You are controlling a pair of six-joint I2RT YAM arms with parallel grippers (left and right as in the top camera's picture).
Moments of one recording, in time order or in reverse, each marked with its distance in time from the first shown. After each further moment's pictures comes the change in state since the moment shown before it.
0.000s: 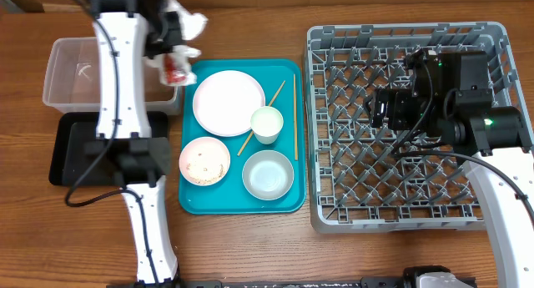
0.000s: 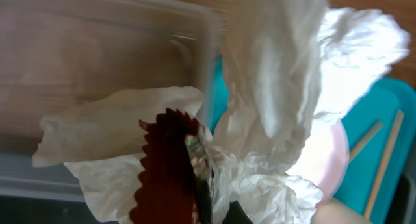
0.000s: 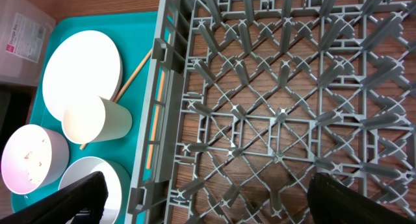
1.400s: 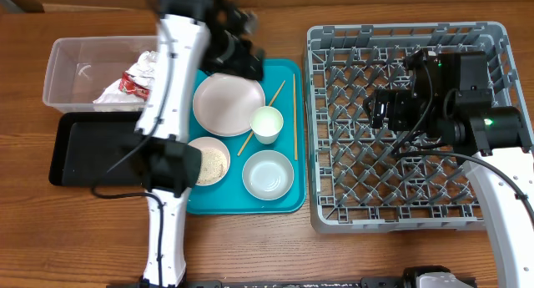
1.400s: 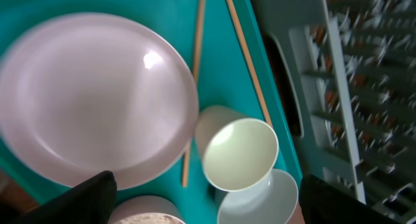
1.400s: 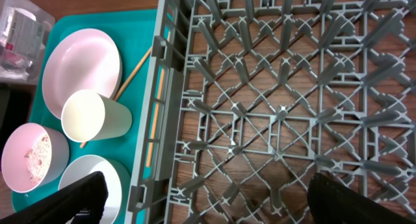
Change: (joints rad) left arm -0.279 -0.058 -0.206 -0.031 0.269 0.287; right arm 0.000 0.000 0.000 -0.008 0.000 0.000
